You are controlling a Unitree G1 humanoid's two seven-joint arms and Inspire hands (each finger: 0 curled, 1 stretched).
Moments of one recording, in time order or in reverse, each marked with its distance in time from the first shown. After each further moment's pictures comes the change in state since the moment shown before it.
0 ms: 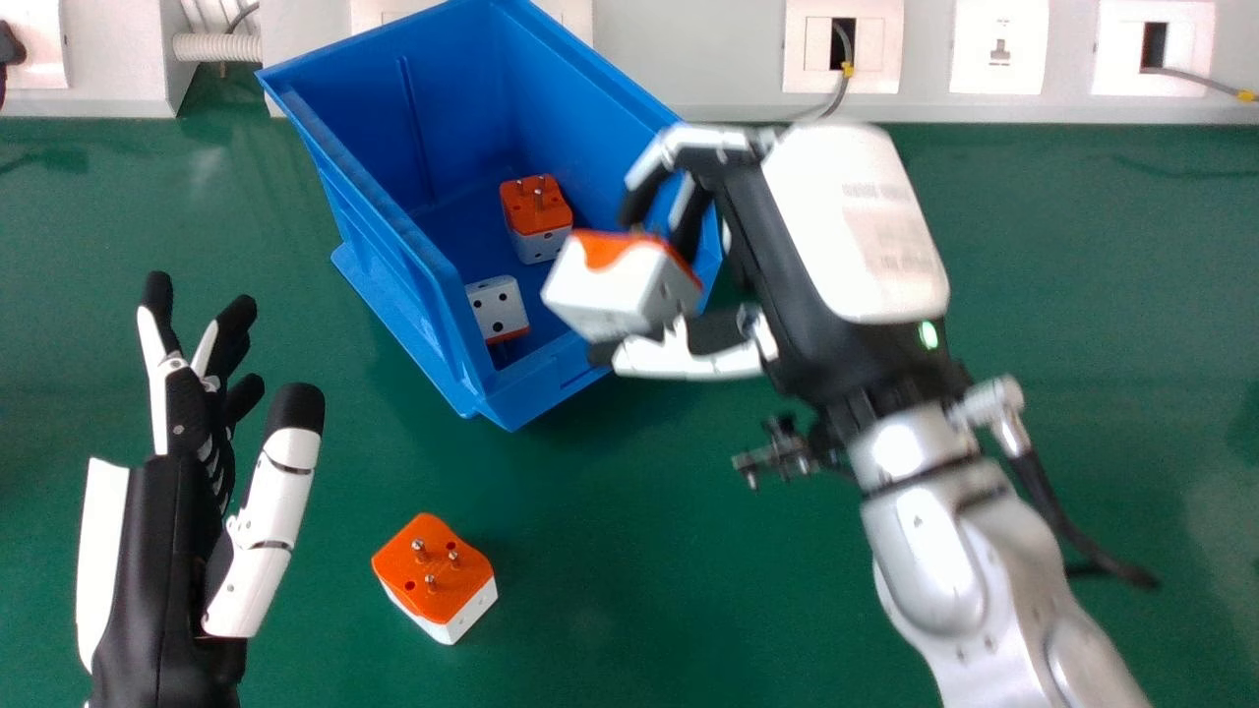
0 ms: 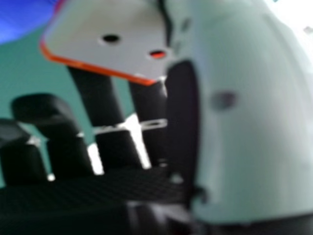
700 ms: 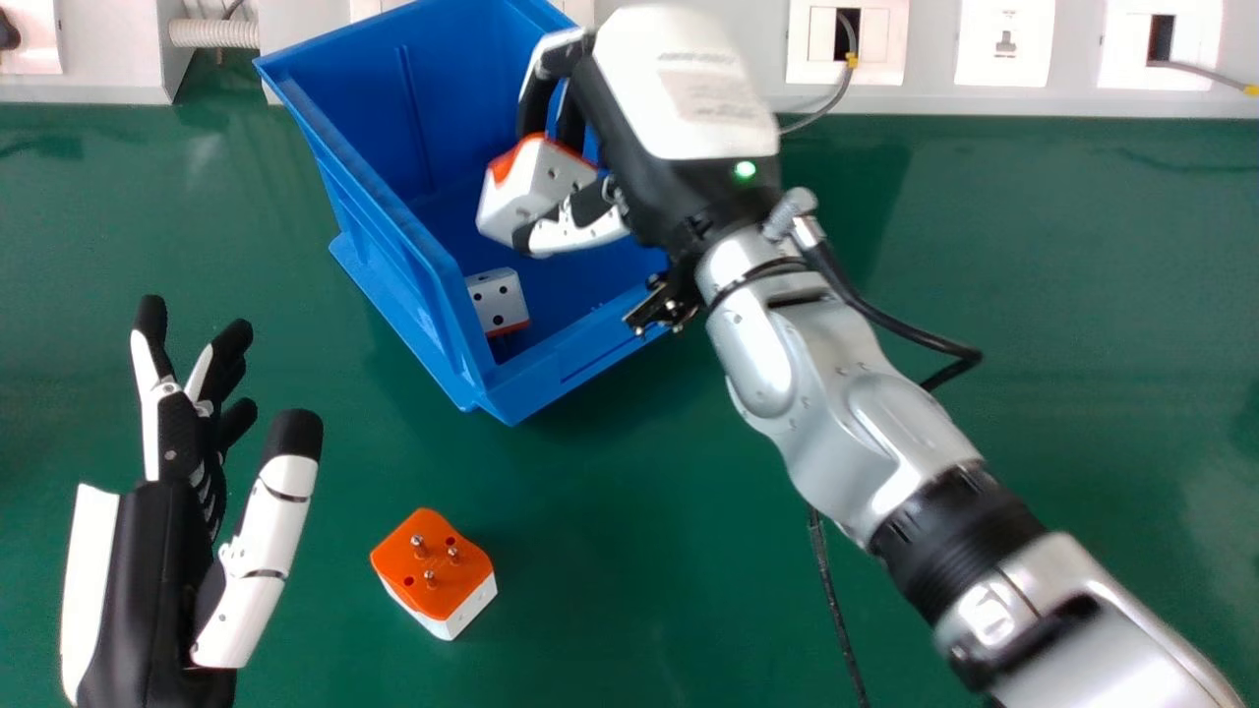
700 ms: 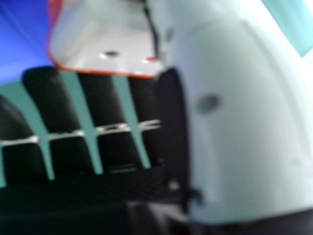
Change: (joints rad) left arm 0.072 -0.003 0.000 -0.060 -0.021 0.005 -0.008; right arm -0.587 0.150 0.085 0.954 0.014 -0.016 -0.133
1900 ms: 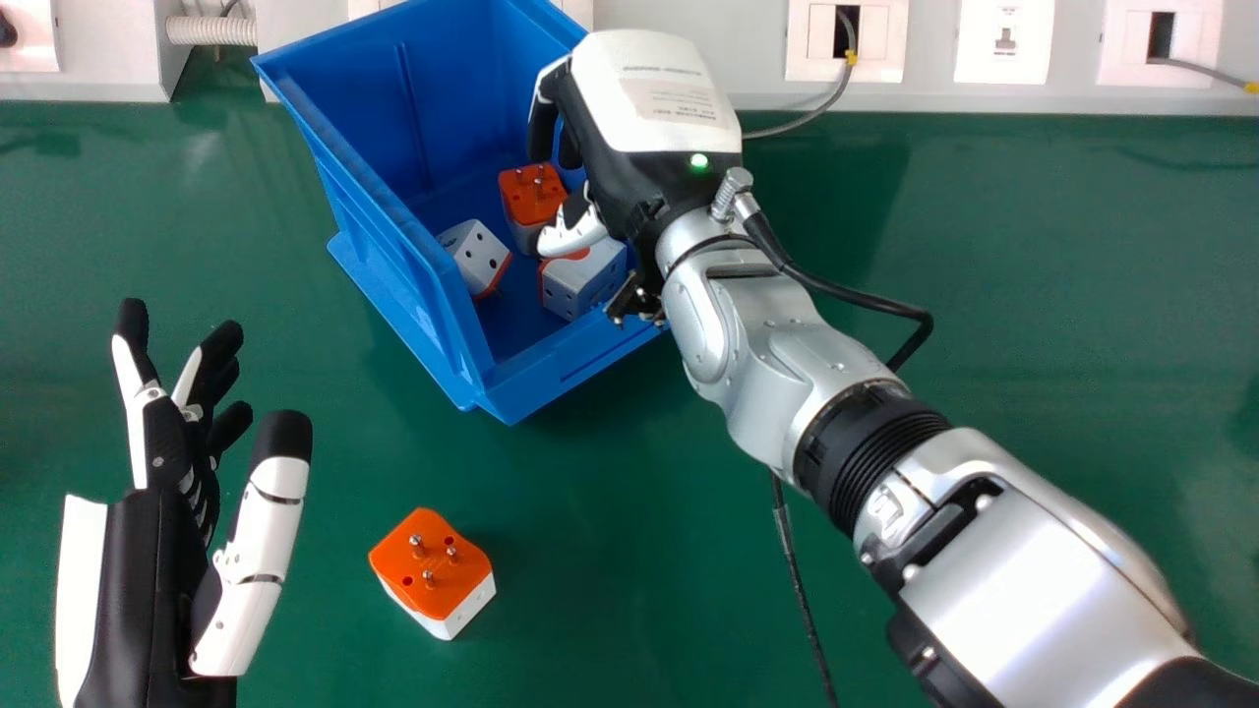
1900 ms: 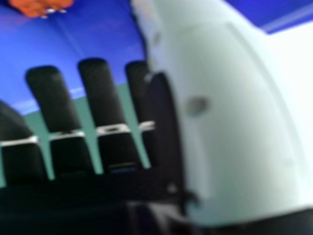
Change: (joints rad) left arm 0.014 -0.039 -0.013 -0.019 0.023 -0.007 0.026; right arm -0.229 0.101 0.037 0.382 0.146 0.070 -0.098
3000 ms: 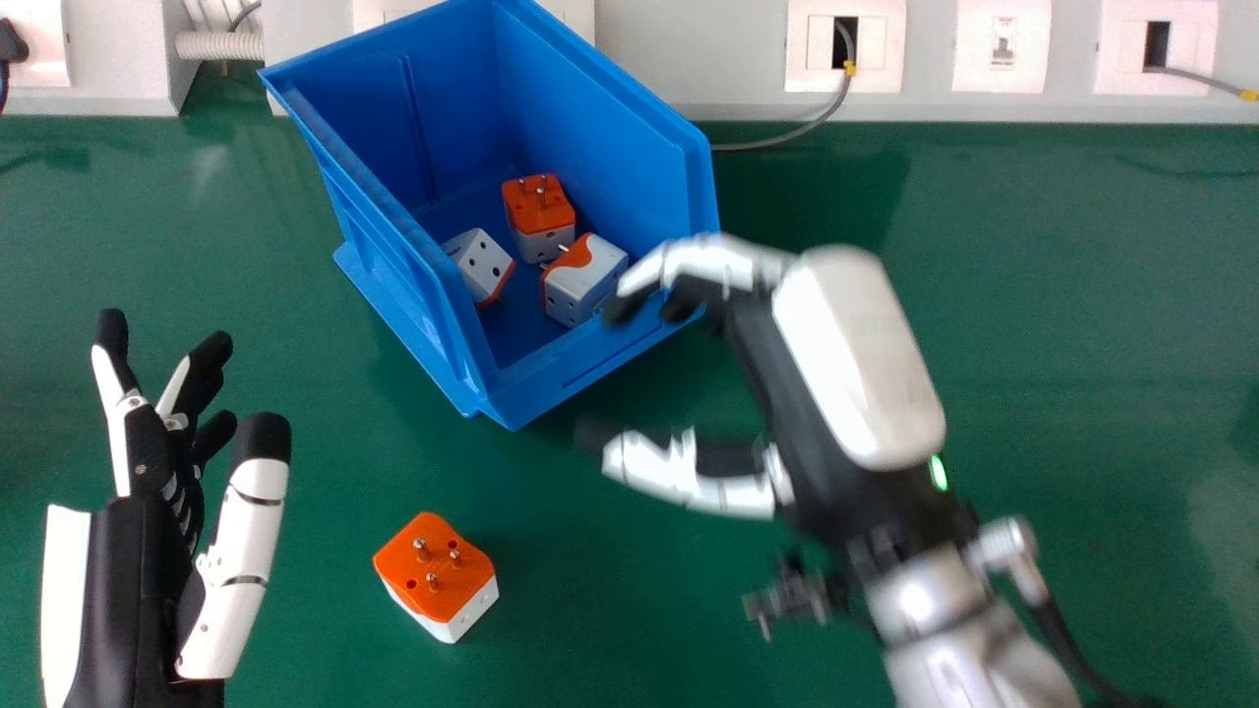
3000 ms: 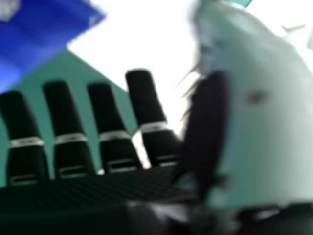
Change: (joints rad) left arm 0.002 -0.006 0.015 0.011 -0.011 0.006 0.020; right arm 1.221 -0.452 -0.038 -1.412 -0.029 -0.277 0.100
